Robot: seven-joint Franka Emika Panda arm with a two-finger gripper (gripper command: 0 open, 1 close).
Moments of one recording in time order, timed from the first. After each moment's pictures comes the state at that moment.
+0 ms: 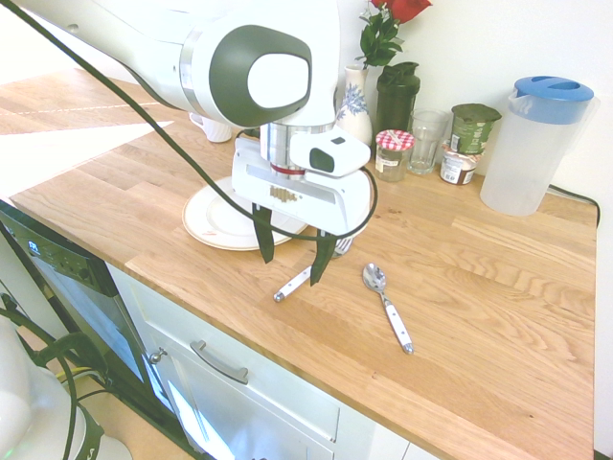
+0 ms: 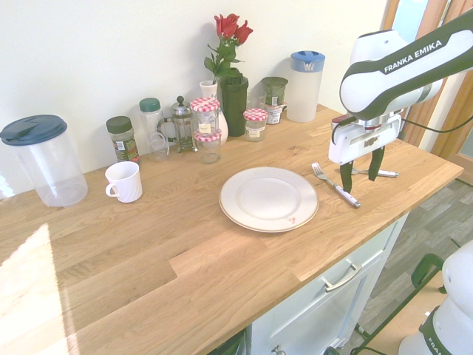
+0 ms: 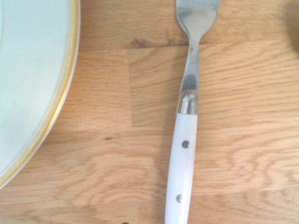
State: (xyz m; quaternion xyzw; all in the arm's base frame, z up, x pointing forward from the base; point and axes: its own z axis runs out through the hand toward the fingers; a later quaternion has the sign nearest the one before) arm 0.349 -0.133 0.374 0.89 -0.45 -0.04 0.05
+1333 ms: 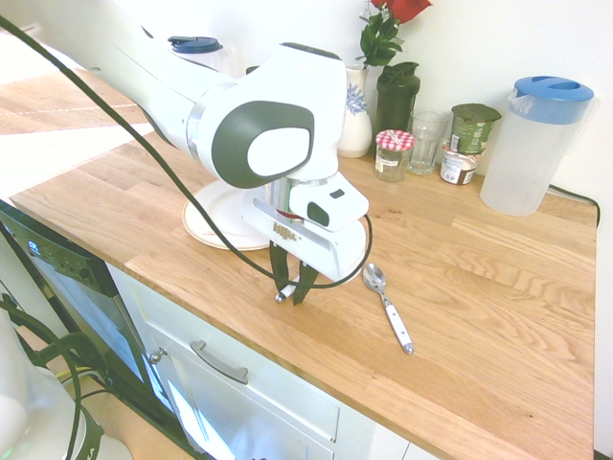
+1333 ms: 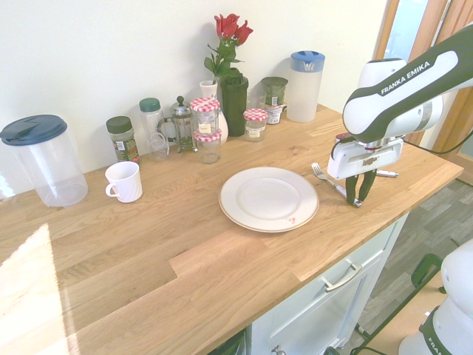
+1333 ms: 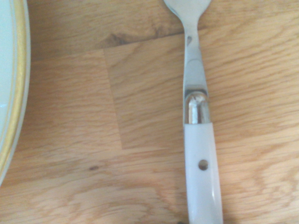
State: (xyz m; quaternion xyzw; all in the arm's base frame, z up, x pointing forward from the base) arm 0.342 -0.141 0.326 0.87 -0.49 -0.03 0.02
